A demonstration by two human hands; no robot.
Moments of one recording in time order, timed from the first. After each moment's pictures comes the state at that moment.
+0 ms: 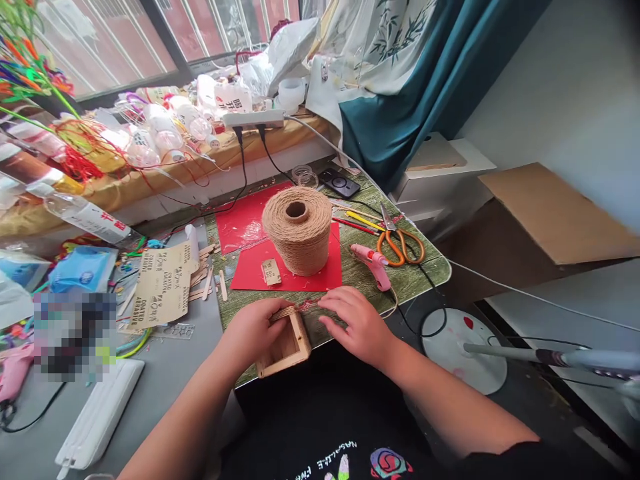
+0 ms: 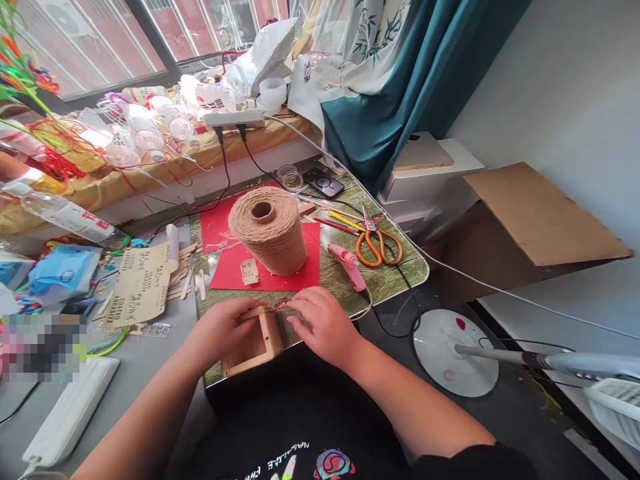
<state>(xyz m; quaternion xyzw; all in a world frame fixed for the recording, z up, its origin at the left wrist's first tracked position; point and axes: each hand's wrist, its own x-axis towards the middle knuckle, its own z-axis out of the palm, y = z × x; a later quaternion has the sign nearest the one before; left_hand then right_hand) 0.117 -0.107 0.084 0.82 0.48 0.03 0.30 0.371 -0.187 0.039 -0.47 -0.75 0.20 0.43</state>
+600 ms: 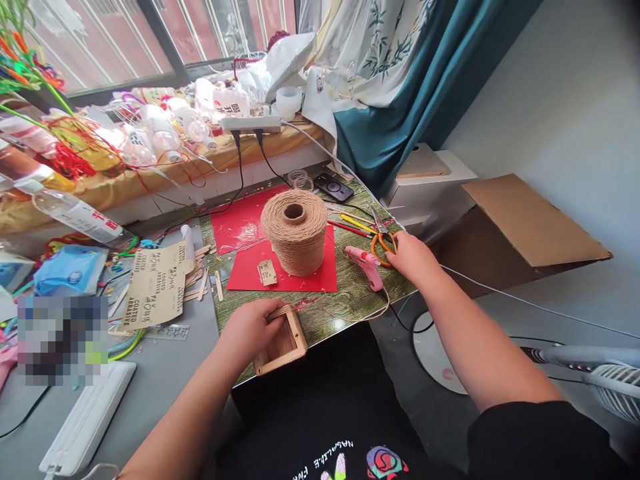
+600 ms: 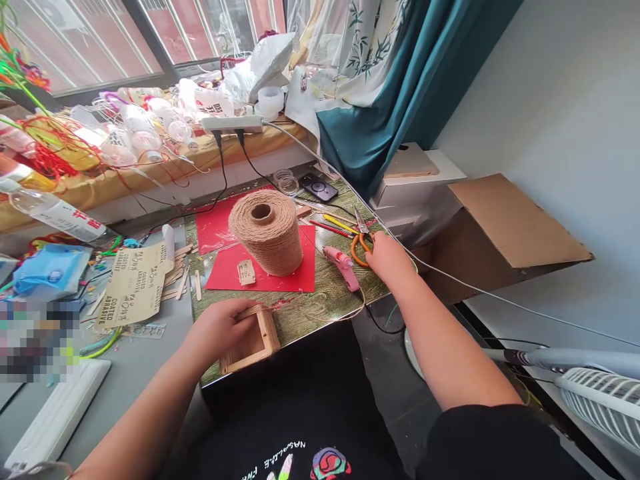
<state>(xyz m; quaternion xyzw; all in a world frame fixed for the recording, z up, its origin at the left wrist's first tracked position) 0.115 -0.109 0.083 0.83 0.49 0.02 0.26 0.541 -0.097 0.024 -0.82 -0.55 0.08 0.10</state>
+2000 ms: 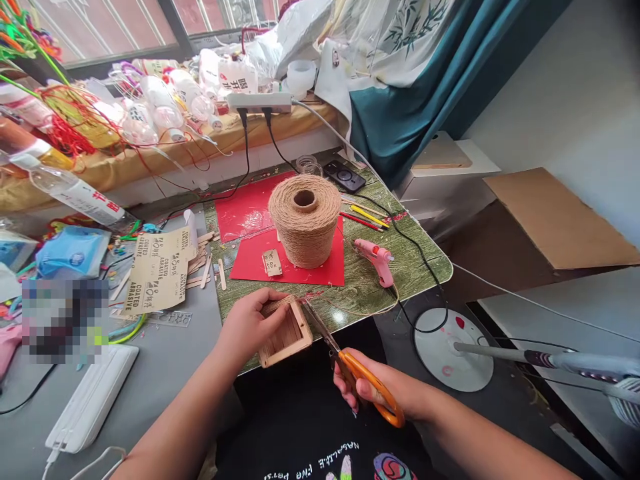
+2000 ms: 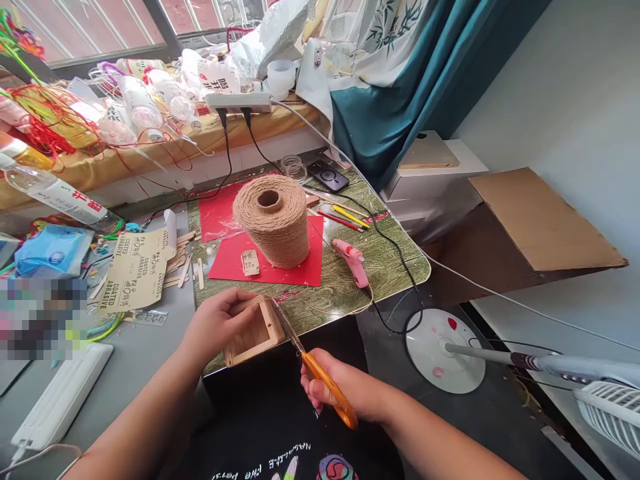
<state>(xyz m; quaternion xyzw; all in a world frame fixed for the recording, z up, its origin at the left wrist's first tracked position) 0.105 -0.120 0.066 0.73 0.55 0.16 0.37 0.371 -0.271 0.039 -0.33 -0.38 0.82 0.28</state>
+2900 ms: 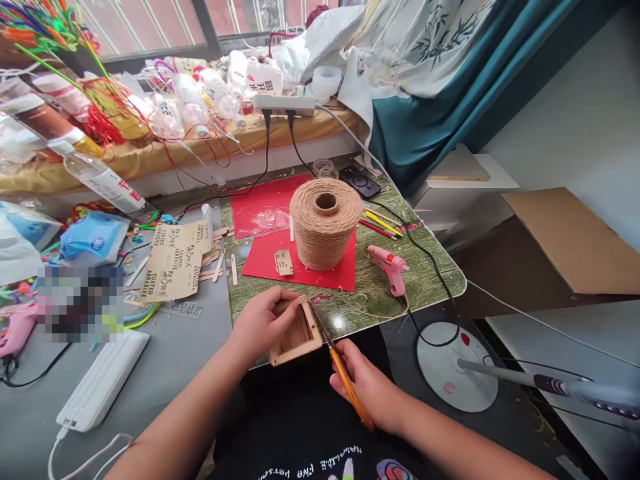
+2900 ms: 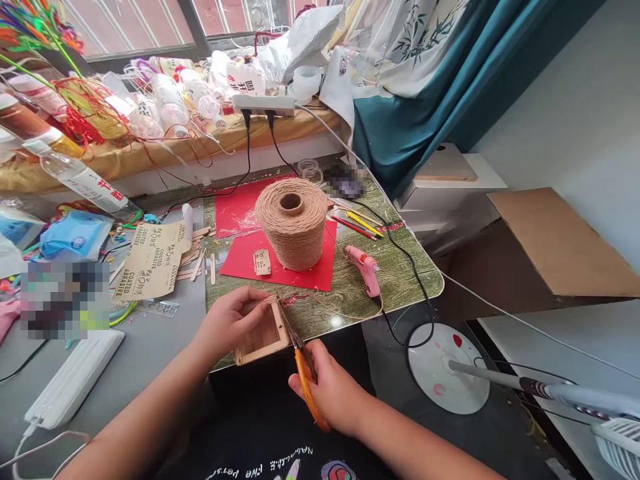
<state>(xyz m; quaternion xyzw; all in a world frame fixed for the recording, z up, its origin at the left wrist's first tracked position) 0.103 -0.123 0.065 0.73 0.52 0.21 0.39 0.333 -0.261 0.035 -0.50 -0.48 0.67 0.27</state>
